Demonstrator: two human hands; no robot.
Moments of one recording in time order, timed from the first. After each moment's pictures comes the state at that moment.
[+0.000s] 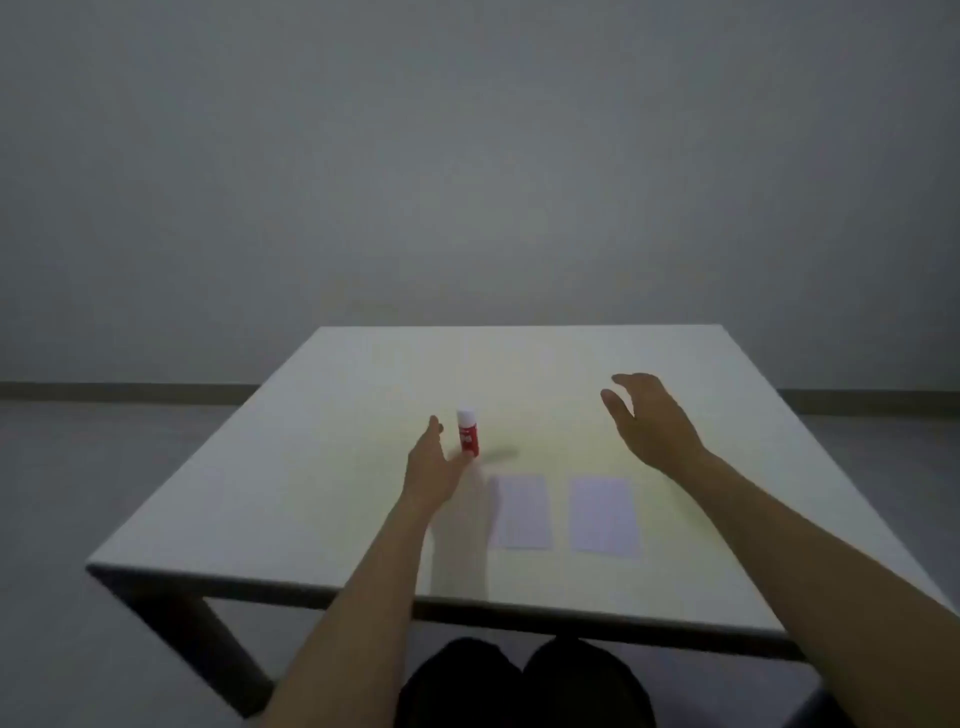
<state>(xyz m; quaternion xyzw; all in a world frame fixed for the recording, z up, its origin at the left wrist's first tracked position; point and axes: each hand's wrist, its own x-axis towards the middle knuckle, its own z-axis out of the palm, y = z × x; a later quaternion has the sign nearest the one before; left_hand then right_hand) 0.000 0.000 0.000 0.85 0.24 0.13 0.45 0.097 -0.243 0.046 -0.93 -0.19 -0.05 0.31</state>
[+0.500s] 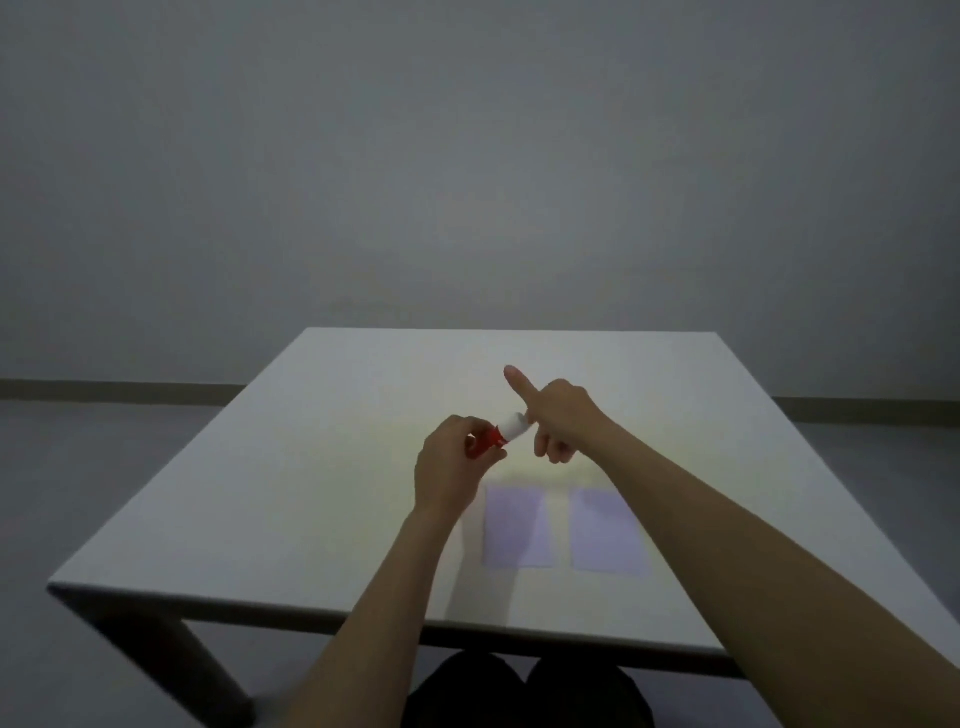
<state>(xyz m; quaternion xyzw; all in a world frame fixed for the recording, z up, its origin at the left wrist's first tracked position) 0.005 -0.024 0.013 0.89 0.14 0.23 0.38 0.079 -0.152 0.083 -0.89 -0.16 0.15 0.40</state>
